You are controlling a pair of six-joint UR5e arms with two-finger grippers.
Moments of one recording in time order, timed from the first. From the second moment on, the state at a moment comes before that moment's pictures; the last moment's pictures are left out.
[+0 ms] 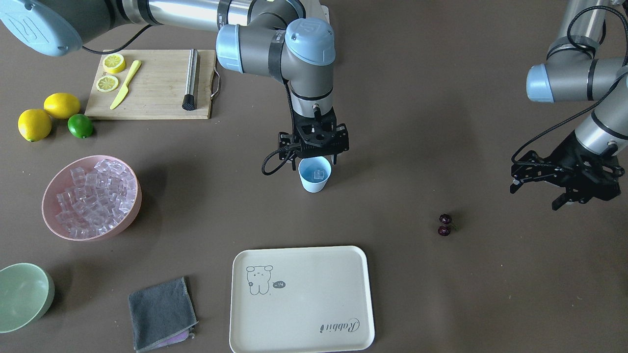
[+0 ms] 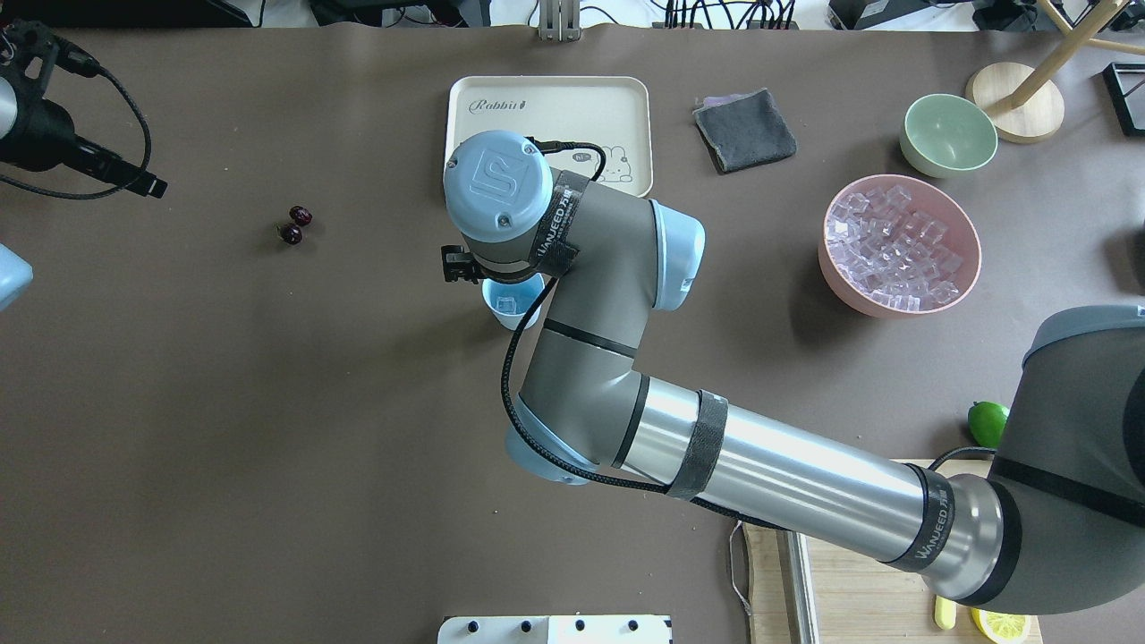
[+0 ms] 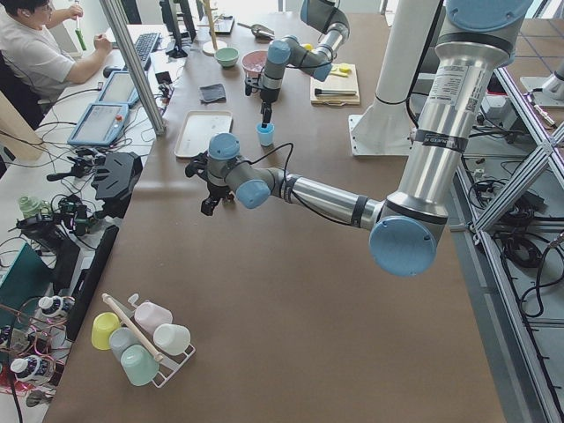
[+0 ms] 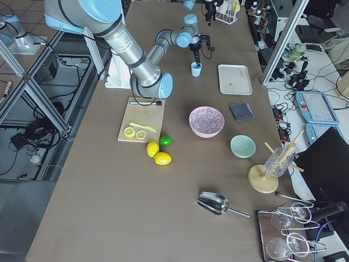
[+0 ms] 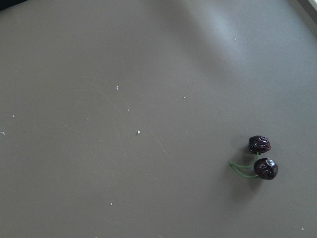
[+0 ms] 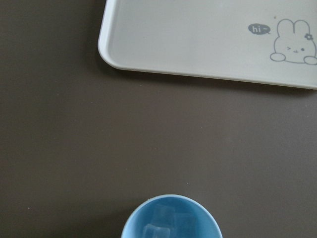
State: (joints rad) left arm -1.13 -1.82 -1.57 -2.10 -2.19 -0.36; right arm 0.51 -0.58 1.39 -1.54 1.70 1.11
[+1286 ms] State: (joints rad) left arm -0.93 -2.06 -1.47 -2.03 -2.07 -0.50; right arm 1.18 -1.28 1.85 -1.54 2.25 0.44
